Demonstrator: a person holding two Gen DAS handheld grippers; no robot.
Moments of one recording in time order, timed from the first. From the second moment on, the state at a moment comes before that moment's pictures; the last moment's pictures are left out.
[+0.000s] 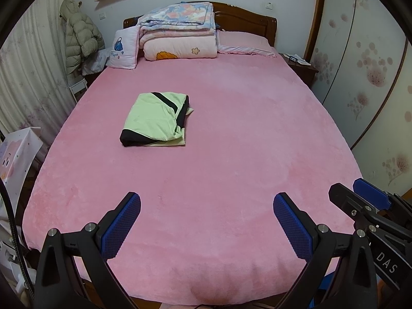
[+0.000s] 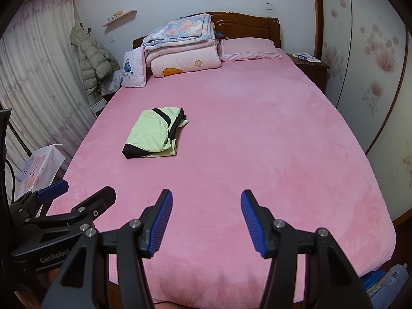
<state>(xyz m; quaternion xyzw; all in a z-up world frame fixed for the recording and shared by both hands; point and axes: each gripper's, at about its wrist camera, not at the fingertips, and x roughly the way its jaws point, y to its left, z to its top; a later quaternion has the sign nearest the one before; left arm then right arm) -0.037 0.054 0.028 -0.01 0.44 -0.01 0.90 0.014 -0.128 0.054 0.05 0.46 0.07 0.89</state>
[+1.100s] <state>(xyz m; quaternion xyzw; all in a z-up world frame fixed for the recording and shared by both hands) -0.025 0.062 0.022 -0.02 0.46 -0.02 0.89 0.024 -0.125 0.043 0.06 0.47 0.06 0.88</state>
